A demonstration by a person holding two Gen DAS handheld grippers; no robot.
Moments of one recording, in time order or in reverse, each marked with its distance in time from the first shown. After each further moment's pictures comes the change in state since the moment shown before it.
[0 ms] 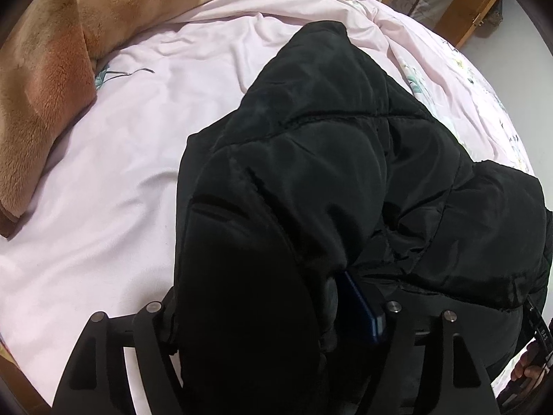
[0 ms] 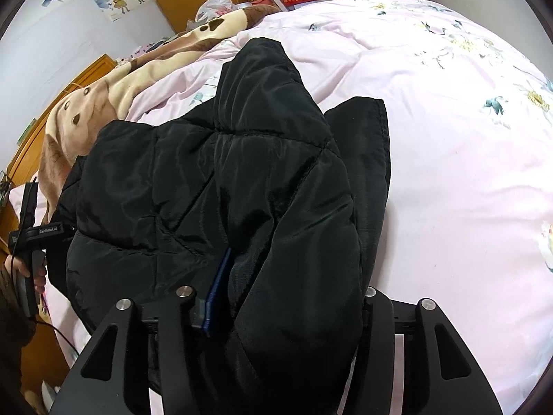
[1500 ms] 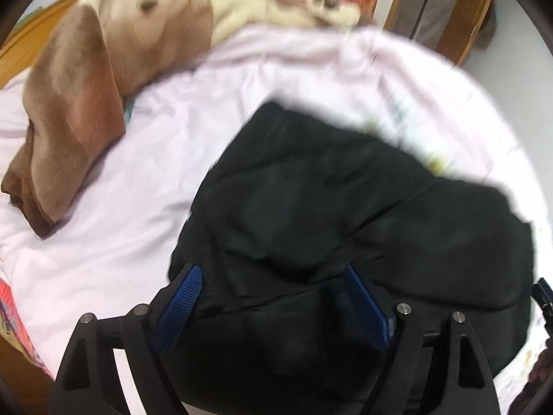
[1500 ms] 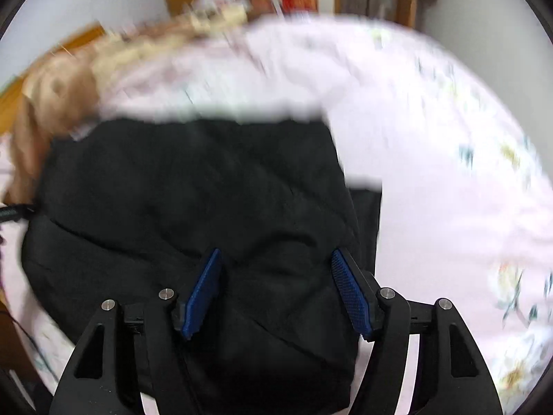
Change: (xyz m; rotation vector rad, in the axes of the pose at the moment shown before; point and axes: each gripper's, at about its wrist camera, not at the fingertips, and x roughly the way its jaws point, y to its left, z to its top) left arm -0.056 -0.044 -0.015 -0.003 -0.188 0.062; right arm -0.047 0.045 0.011 -0.179 -0.107 -0.157
